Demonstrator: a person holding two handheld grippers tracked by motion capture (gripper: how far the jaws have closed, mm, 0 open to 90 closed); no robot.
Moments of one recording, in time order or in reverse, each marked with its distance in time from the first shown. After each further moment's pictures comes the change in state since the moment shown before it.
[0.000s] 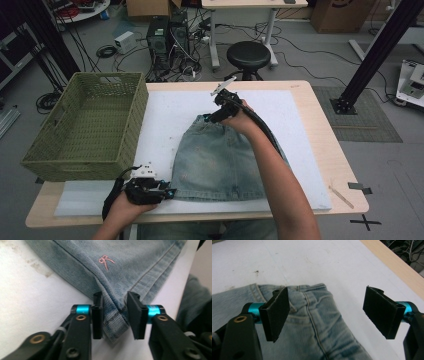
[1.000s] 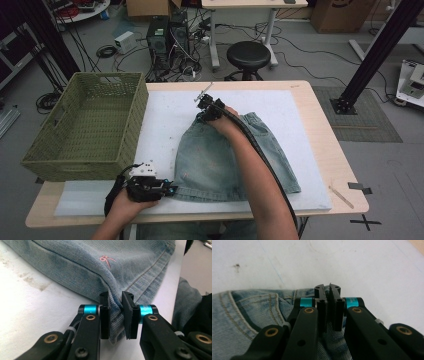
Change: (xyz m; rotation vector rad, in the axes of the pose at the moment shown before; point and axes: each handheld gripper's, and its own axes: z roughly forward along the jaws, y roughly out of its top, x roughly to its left) left arm 0.010 0.002 0.002 -0.053 -0.082 0.022; right arm 0.010 0.013 0.058 0.129 0.015 -0.004
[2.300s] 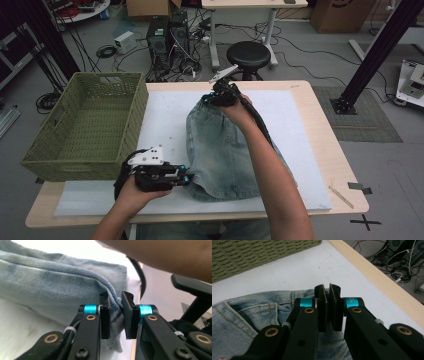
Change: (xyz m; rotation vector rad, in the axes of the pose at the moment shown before) left arm -0.042 0.082 -0.008 -0.196 -0.178 0.166; right arm -0.017 0.000 -0.086 -0.253 0.018 0.026
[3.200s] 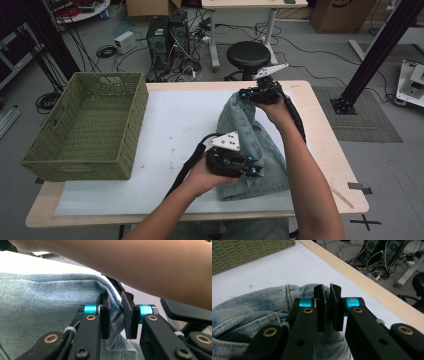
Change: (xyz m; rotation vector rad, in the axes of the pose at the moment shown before) left arm -0.009 0.073 0.153 0.018 -0.205 0.067; right arm -0.054 -0.062 -0.083 -0.078 -0.077 0.089
